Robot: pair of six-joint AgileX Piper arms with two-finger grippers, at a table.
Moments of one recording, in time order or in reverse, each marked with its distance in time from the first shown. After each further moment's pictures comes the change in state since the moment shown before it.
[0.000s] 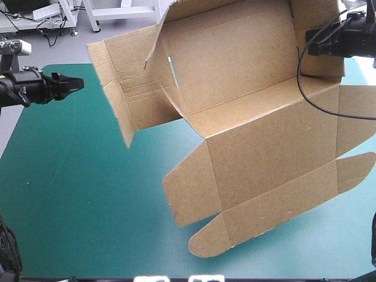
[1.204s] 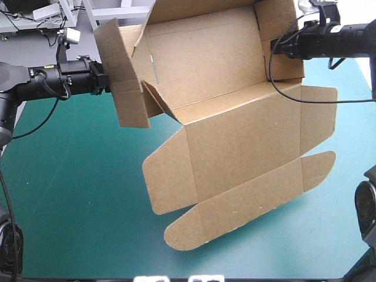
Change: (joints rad) left arm -0.279 0.045 0.000 -0.312 0.000 0.036; right arm 0.161 0.171 0.000 -0.022 -0.096 0.074
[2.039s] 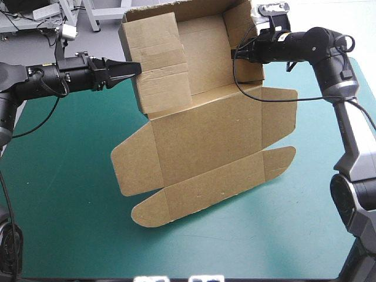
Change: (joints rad) left arm 0.000 0.000 0.001 -0.077 -0.008 0.003; right arm 0.229 0.111 0.000 -0.196 -0.218 0.145
